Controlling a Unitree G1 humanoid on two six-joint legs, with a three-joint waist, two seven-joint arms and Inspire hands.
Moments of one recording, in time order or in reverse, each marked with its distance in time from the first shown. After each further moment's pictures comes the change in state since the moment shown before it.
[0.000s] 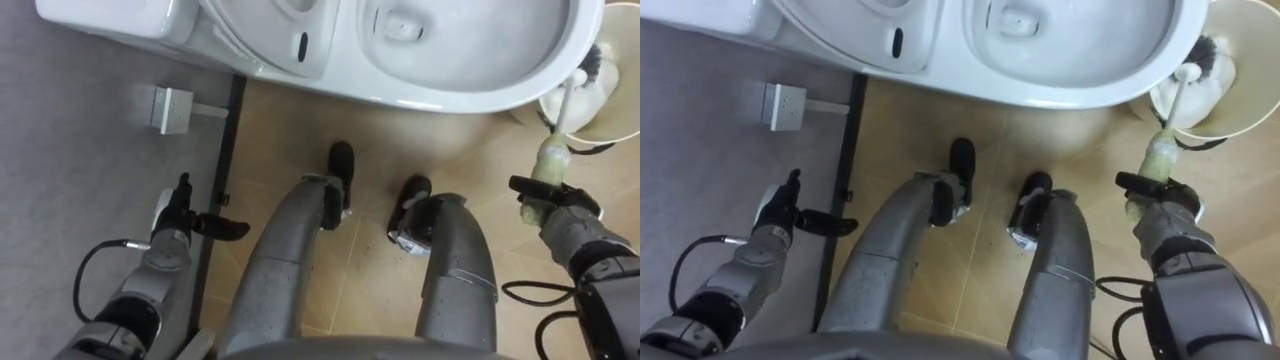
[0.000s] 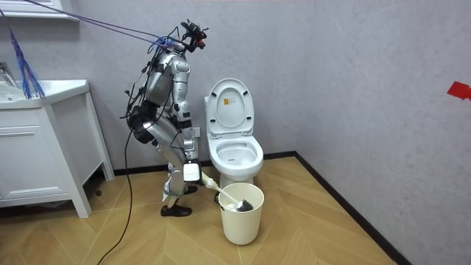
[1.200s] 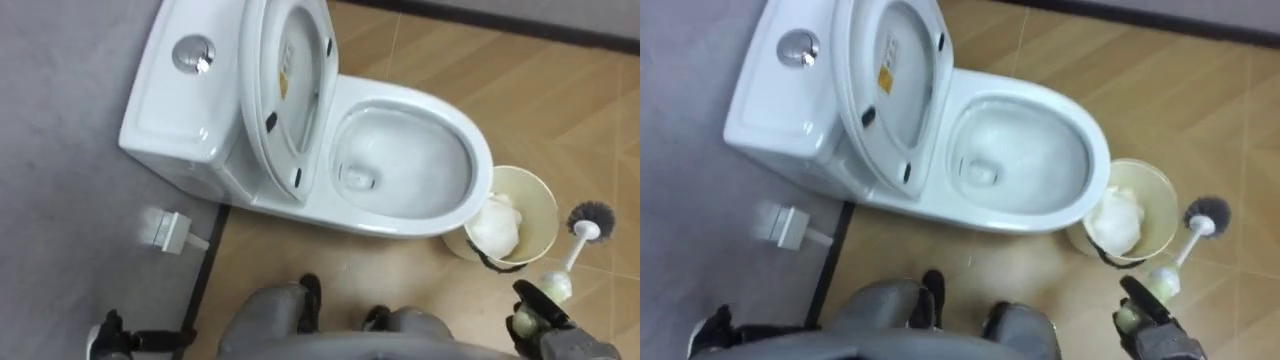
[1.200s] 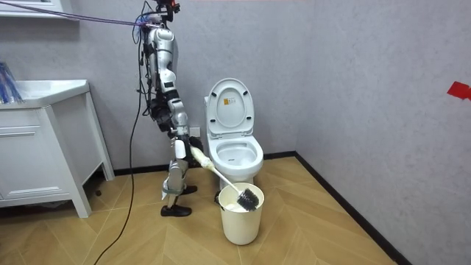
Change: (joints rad) left arm 0.381 -0.026 0.406 0.108 -0.037 -0.023 -0.019; right arm 0.467 0.078 -0.259 -0.086 0.287 0.006 0.097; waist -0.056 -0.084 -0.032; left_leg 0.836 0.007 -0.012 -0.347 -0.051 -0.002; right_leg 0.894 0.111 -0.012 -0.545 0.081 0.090
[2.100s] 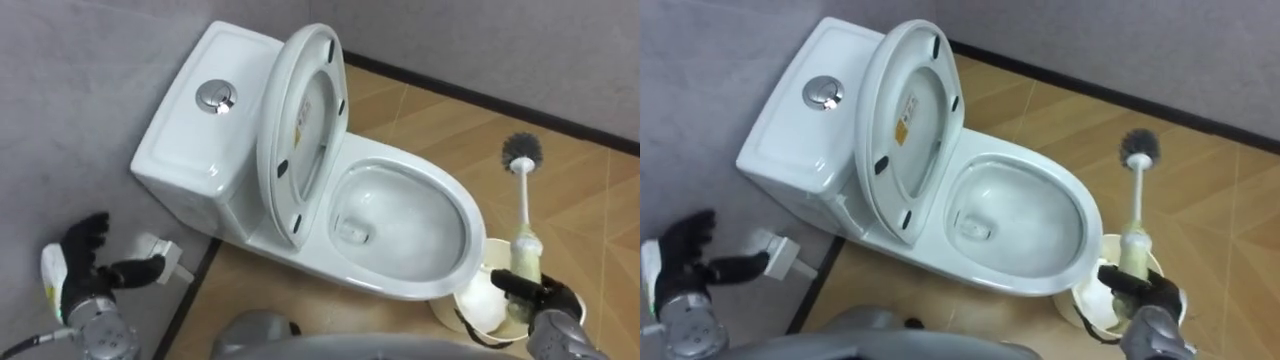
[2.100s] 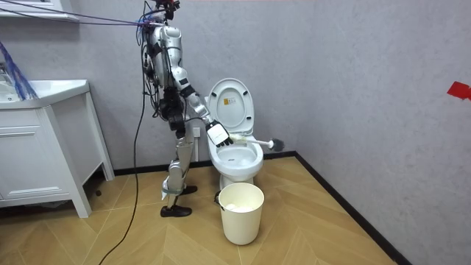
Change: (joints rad) left arm 0.113 -0.105 0.056 -0.813 0.486 -0.097 0.203; right arm -0.012 0.064 0.066 -0.192 -0.859 -0.091 -0.004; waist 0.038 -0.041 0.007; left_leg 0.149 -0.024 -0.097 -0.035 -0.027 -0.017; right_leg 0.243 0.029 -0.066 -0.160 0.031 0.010
